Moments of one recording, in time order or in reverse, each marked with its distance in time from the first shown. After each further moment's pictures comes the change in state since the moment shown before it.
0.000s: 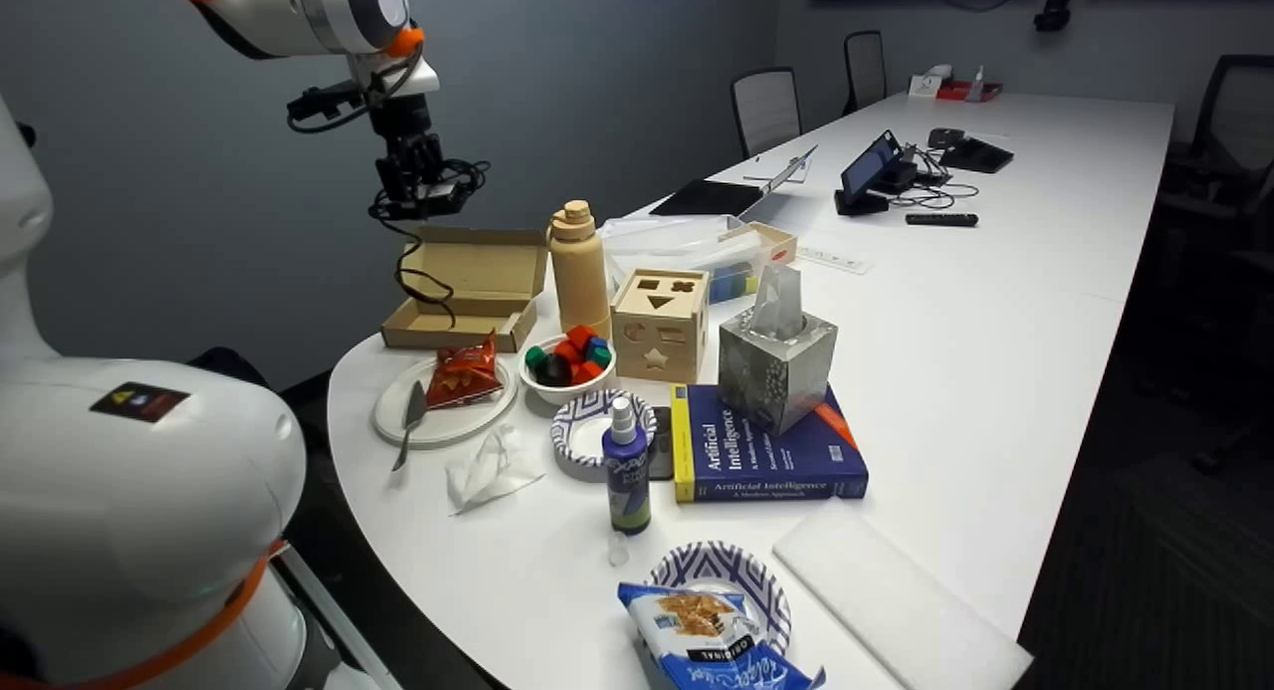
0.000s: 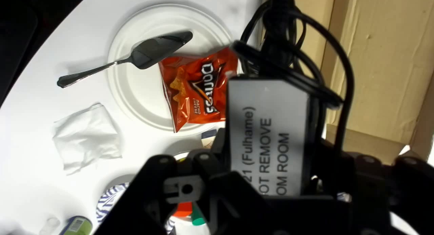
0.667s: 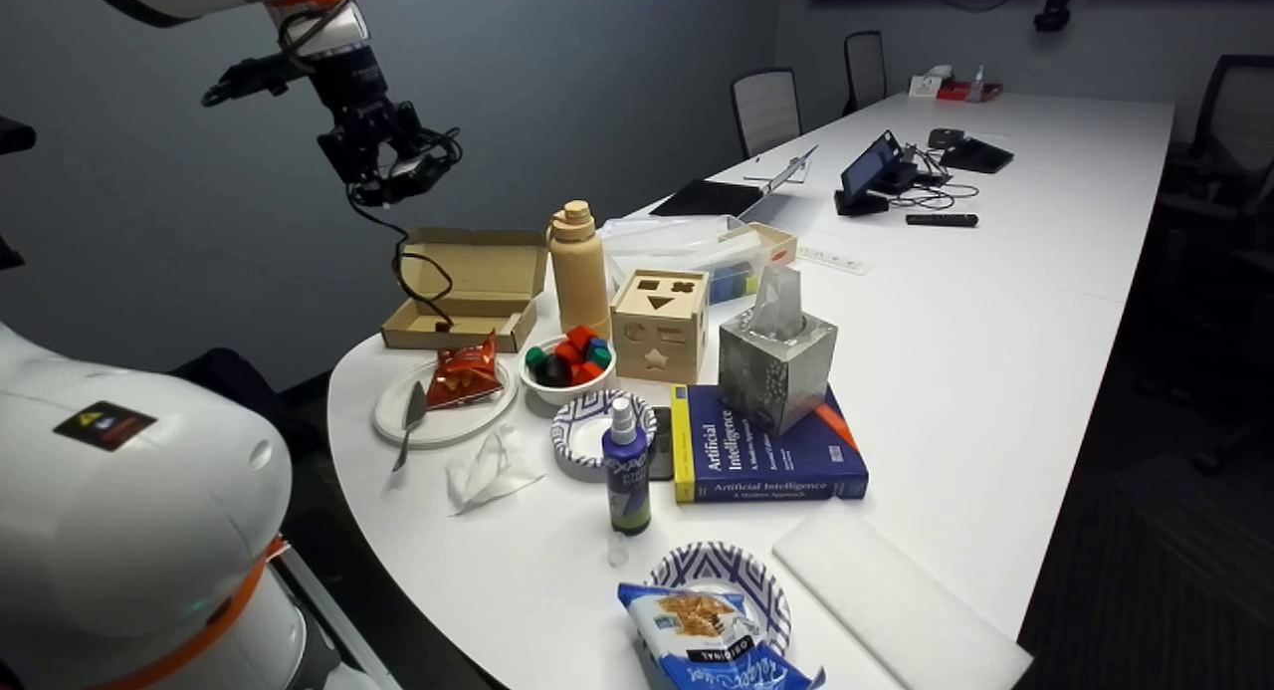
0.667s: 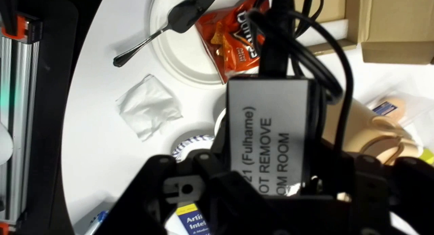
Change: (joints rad) arm -0.147 -0.327 0.178 -0.215 -0.082 -0.099 0.294
